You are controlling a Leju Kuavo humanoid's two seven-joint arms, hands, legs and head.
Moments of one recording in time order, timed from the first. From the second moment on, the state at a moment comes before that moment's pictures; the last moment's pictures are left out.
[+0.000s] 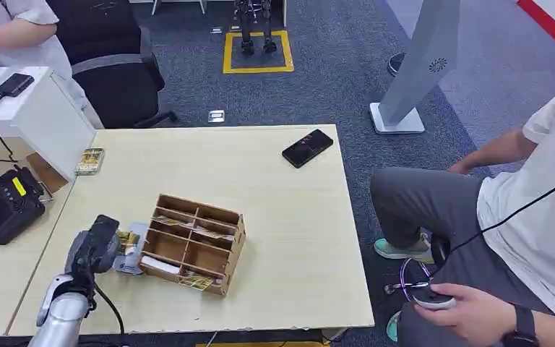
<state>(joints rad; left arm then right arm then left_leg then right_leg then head) -0.23 0.13 0.05 -1.09 -0.47 0.14 0.03 -0.02 0.06 -0.89 -0.20 1.54 -0.35 -0.12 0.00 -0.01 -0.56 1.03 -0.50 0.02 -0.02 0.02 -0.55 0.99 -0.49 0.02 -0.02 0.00</state>
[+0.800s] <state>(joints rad) -0.21 0.12 0.04 -1.10 -0.82 0.16 0.05 -0.02 0.06 -0.89 -0.20 1.54 -0.34 -0.13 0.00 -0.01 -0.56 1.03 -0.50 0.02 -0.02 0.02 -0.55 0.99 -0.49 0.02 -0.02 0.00</state>
